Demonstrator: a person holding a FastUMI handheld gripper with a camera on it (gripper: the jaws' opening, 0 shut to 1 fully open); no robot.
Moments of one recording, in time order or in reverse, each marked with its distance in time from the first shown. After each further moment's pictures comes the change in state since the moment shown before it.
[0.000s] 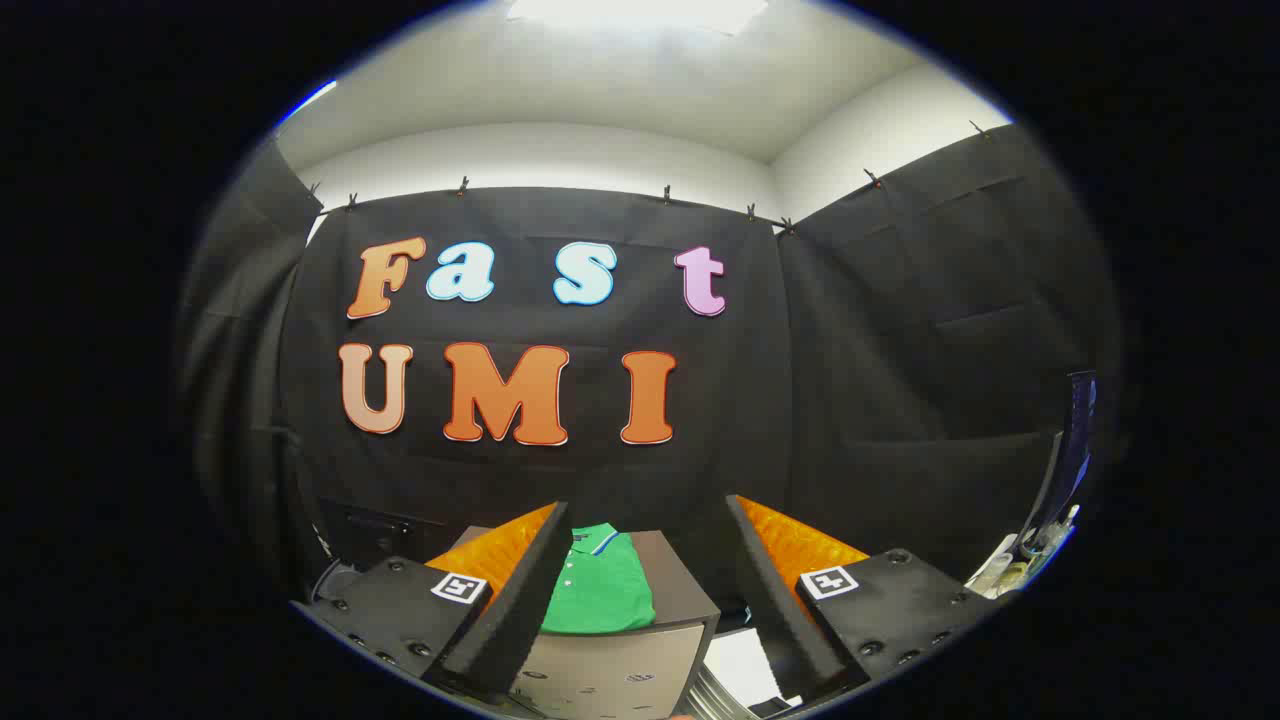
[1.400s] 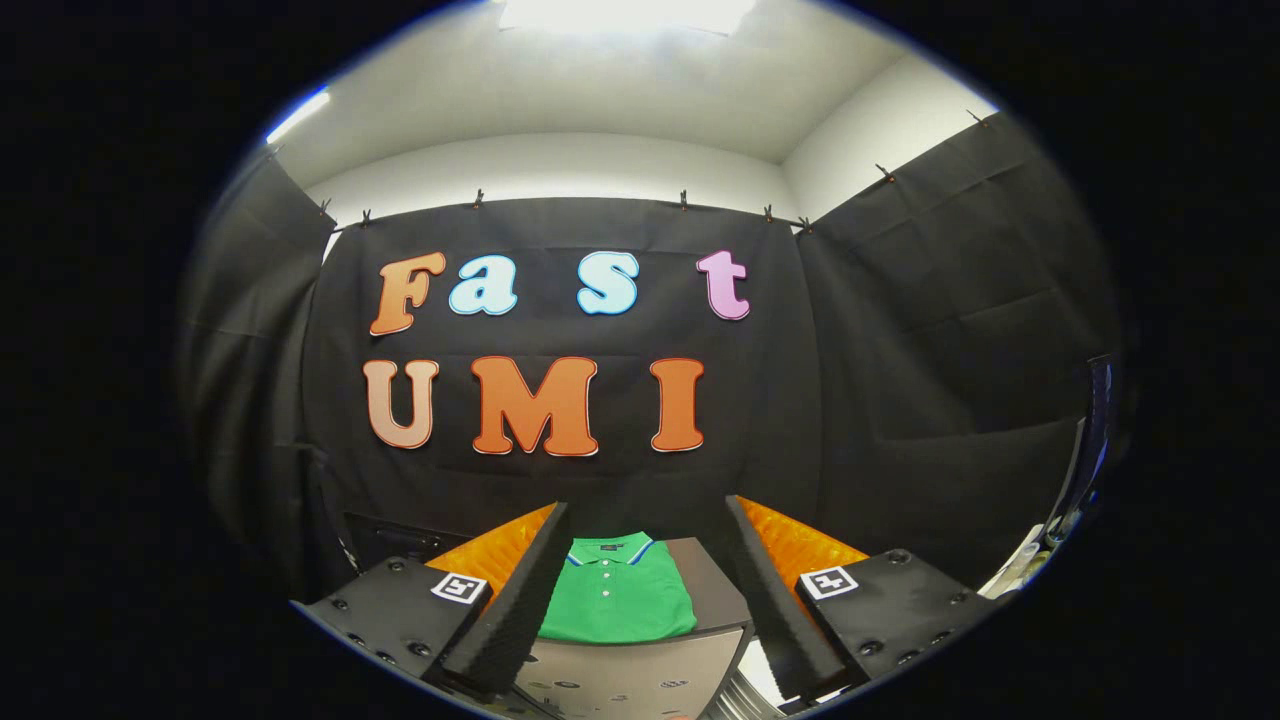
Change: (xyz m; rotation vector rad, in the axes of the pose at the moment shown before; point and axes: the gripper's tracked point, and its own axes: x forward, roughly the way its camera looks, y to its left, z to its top) arm 0.005 0.021 0.012 0.044 -0.009 0.064
